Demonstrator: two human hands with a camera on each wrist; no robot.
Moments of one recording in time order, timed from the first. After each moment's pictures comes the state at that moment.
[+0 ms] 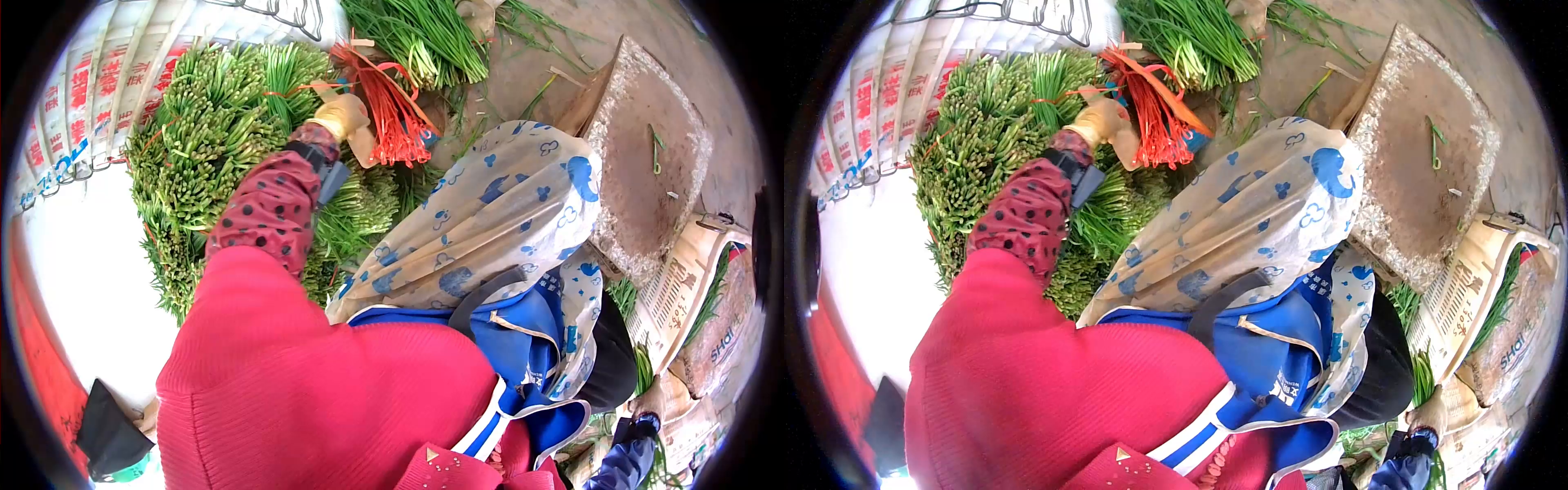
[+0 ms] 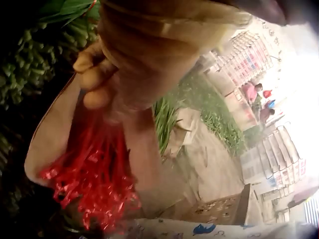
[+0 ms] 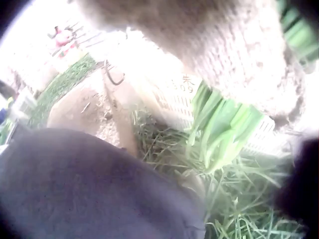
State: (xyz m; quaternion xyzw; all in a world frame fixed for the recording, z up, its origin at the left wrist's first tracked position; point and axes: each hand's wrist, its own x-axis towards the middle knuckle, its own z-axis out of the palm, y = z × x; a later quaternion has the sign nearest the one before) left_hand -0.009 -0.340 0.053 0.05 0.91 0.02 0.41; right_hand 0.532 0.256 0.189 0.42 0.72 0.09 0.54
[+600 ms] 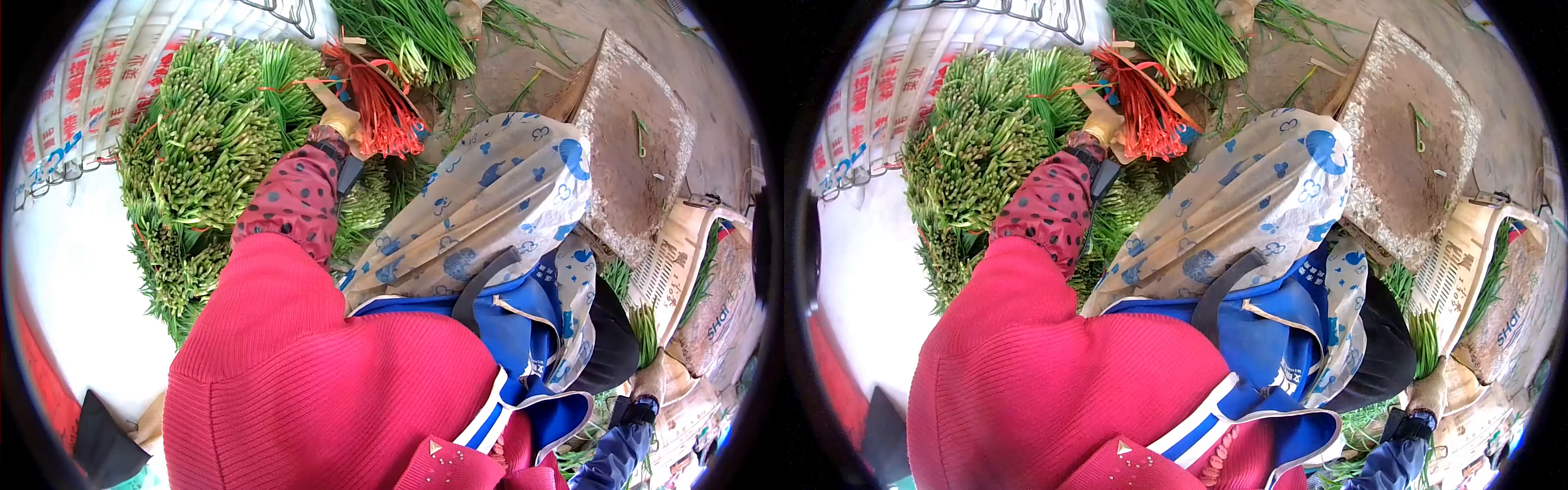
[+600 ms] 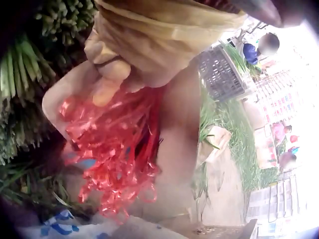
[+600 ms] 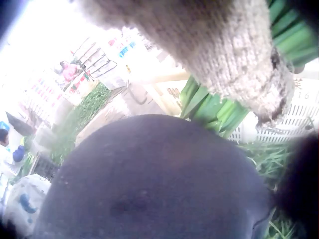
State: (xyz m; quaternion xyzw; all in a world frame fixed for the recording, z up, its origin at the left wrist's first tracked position) left_hand 0.005 -0.379 -0.033 0.09 0.90 -0.11 0.42; right_hand 0.504 0.206 0.211 0.47 0.78 0.02 0.40
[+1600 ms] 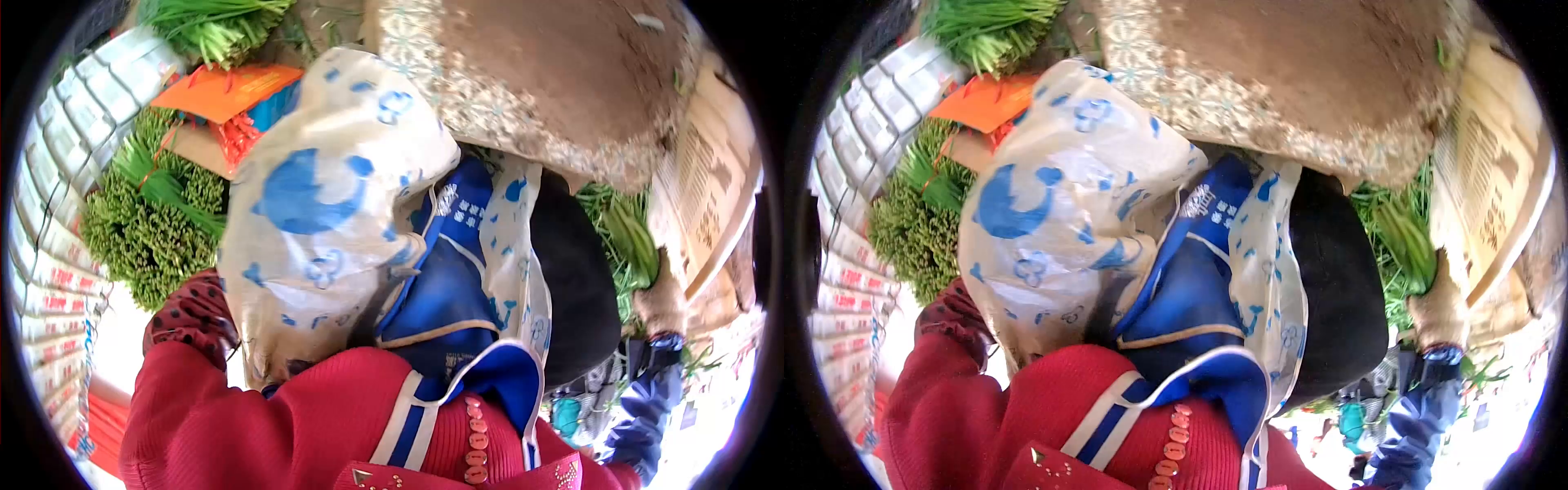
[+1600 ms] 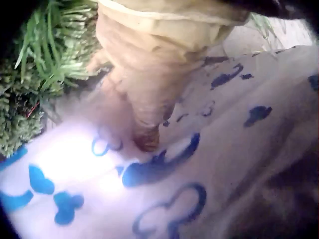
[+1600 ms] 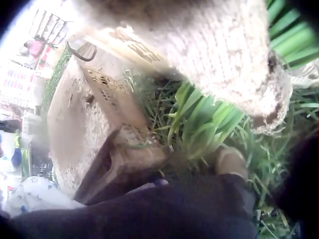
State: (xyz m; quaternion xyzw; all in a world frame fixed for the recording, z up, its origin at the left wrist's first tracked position) left_hand 0.180 -0.102 0.135 0.15 0.74 0.29 0.59; right_hand 0.465 0.276 0.111 0.44 0.62 -0.10 0.64
